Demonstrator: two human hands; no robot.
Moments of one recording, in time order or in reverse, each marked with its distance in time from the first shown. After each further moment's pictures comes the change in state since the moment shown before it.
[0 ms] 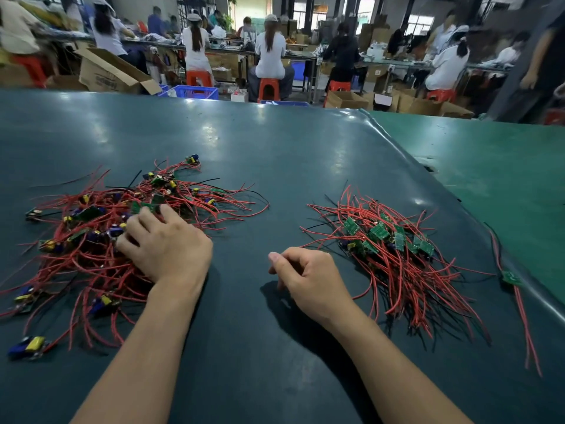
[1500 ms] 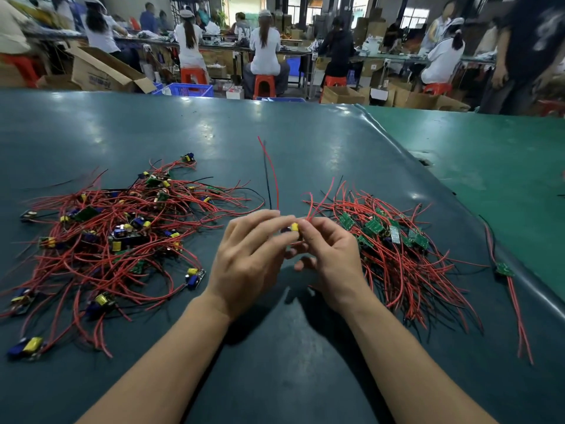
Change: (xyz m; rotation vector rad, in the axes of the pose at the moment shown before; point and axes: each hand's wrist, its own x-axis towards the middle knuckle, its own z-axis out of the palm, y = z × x) left_hand -0.057 0.036 -0.015 -0.752 0.305 1.157; right_hand 0.009 -0.013 -0.018 0.824 0.169 0.152
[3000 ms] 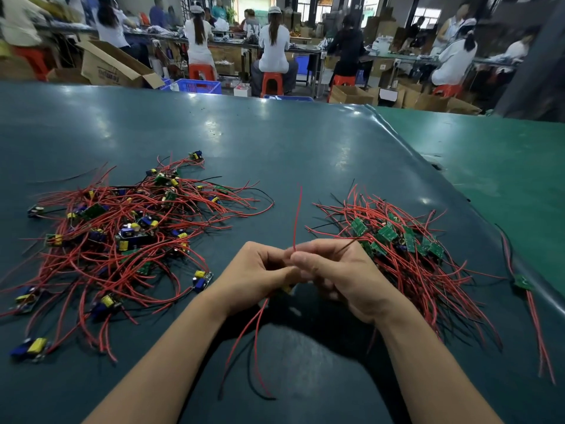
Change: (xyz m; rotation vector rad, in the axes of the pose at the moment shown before) left_hand 0.000 -0.002 -0.011 -1.042 -0.590 -1.034; right_hand -0.005 -0.017 -0.016 -0.272 -0.357 0.189
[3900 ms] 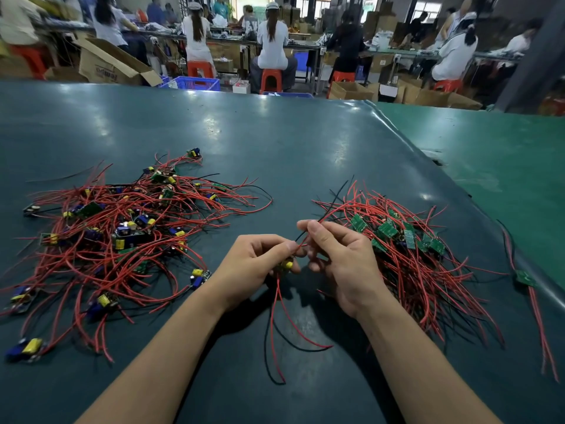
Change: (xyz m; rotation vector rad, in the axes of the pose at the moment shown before) left_hand 0.007 0.000 -0.002 -0.058 0.118 0.022; right_hand 0.016 0.010 0.009 0.205 0.341 -0.124
